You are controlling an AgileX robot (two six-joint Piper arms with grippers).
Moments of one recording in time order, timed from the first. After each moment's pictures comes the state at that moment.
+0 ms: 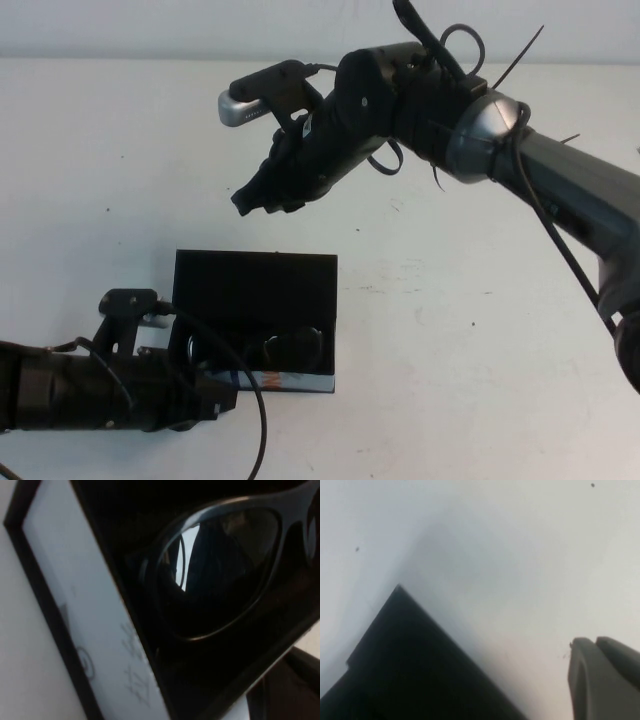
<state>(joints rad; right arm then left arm) 0.64 2.19 -2.04 0.25 0.87 -0.21 -0.22 1.71 -0.50 -1.71 0.68 1.73</state>
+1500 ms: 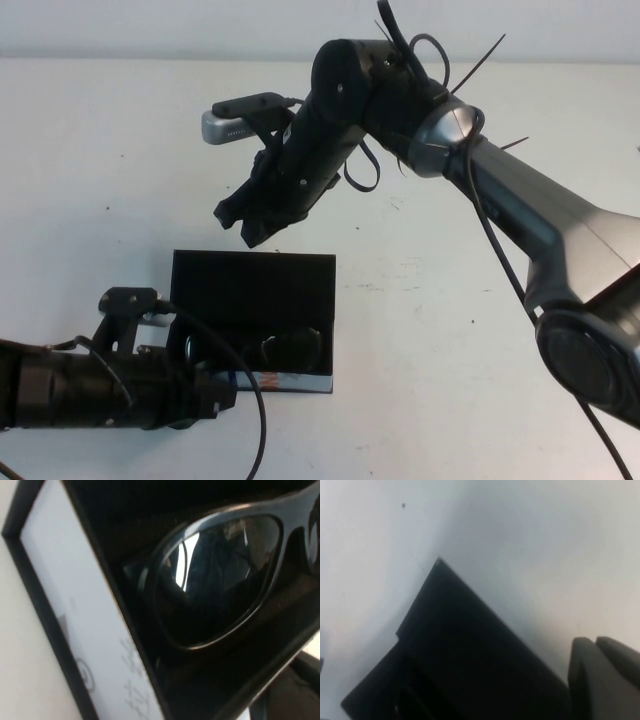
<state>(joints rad) 0.63 2.43 -2.41 0.40 1.23 -0.18 -0.22 1.71 -0.50 -1.71 0.68 1.74</state>
